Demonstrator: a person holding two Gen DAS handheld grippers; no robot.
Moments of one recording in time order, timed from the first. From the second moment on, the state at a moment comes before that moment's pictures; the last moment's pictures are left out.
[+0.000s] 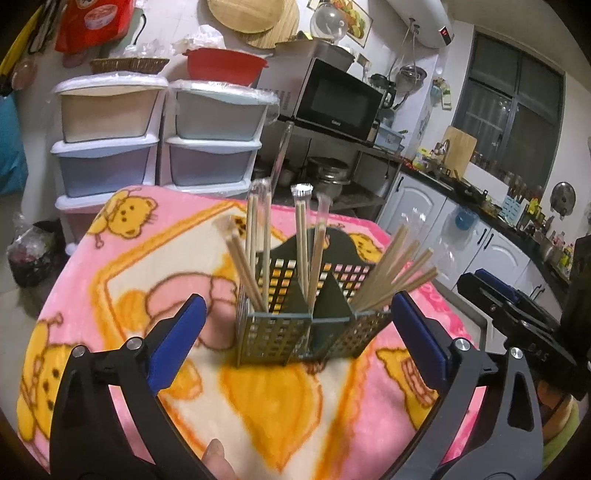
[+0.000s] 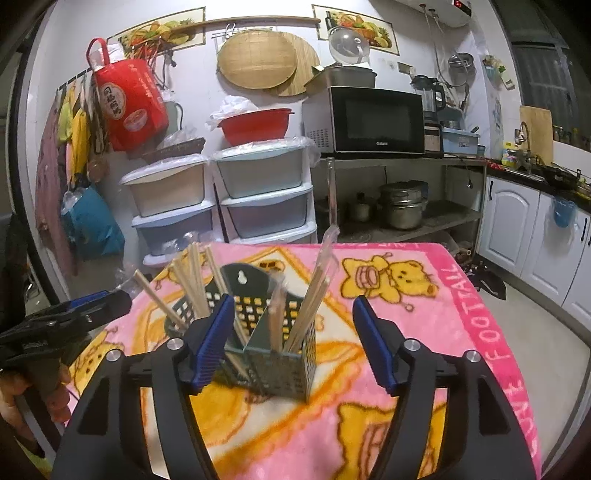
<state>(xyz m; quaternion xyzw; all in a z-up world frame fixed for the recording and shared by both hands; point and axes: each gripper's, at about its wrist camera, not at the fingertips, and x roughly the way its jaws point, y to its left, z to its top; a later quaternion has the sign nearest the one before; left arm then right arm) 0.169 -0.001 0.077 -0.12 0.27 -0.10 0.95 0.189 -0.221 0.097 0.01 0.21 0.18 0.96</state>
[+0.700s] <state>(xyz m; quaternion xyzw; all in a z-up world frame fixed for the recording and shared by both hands) 0.133 -0.011 0.040 -0.09 0.30 -0.10 0.94 0.150 -0.210 0.045 -0.01 0.26 0.19 0.95</state>
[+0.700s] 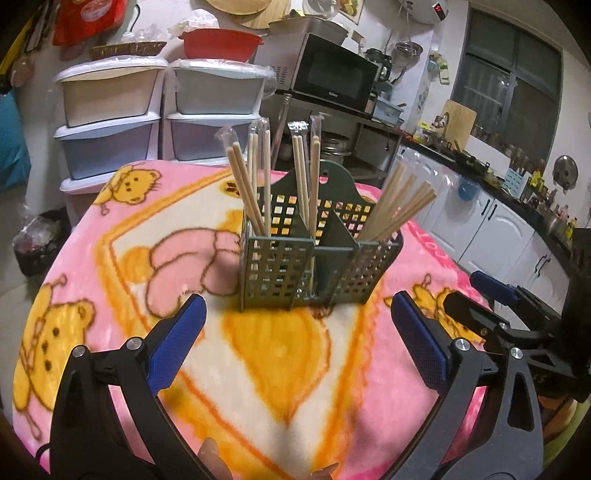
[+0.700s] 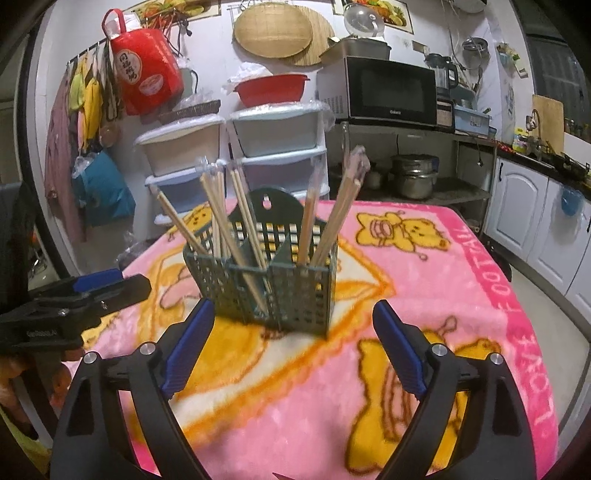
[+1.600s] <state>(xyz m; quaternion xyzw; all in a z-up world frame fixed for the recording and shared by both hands) 0.069 -0.020 0.006 -0.08 0.21 -0.07 0.97 0.086 -0.223 0.007 -0.01 0.19 0.19 0.96</state>
